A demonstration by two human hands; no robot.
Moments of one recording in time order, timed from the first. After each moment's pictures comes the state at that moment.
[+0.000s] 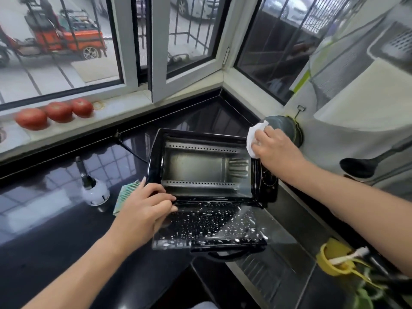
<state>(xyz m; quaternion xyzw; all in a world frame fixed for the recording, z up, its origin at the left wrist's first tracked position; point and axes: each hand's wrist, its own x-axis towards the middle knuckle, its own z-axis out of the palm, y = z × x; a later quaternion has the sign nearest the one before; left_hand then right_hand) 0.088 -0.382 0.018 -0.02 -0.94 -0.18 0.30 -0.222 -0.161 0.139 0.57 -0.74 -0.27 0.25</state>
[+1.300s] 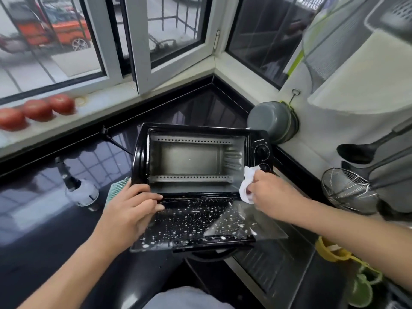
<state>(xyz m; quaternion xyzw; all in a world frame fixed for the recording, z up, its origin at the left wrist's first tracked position) 0.086 -0.378 -0.001 0.01 -0.92 -0.26 0.29 -0.146 -0.107 0.118 0.48 -0.86 -0.14 -0.10</state>
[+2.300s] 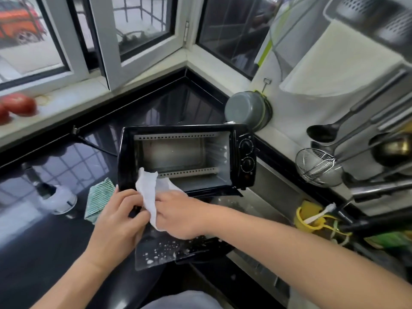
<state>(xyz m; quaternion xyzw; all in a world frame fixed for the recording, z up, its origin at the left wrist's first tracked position) 0.096 -0.365 -0.011 -0.05 -0.93 -0.15 0.34 -0.022 -0.222 0.087 0.58 -0.77 0.01 -0.27</state>
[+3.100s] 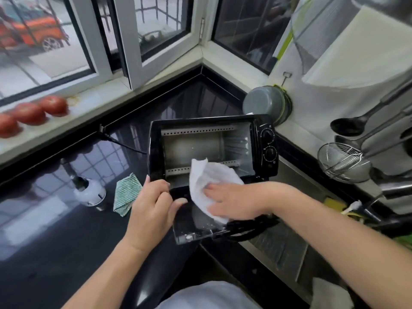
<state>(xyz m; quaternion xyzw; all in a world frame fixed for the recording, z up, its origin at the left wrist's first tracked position) 0.088 -0.352 0.001 0.04 -0.90 -0.26 0.35 -0.049 -0.183 0.131 0.49 -0.76 -0.05 -0.42</state>
